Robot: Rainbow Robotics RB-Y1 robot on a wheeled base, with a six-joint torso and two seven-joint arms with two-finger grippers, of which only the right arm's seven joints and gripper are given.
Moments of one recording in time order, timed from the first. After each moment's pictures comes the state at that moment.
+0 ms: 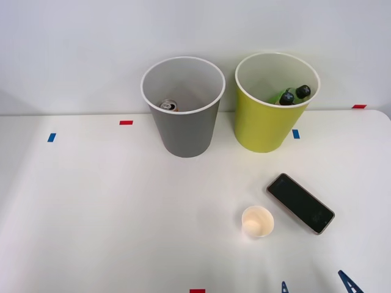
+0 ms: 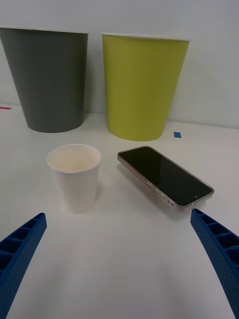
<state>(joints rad) 1.04 -0.38 0.38 -1.95 -0.11 -0.71 1.72</state>
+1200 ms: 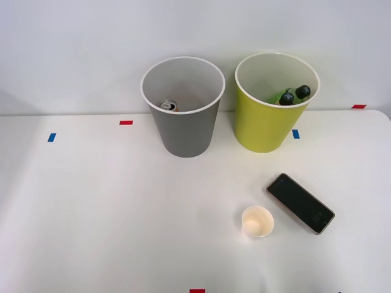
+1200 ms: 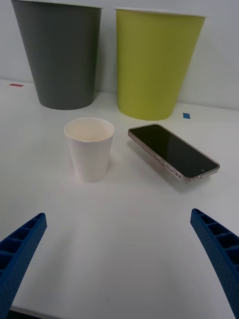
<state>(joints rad) 1.11 -0.41 0.39 -1.94 -0.09 -0.71 1.73</state>
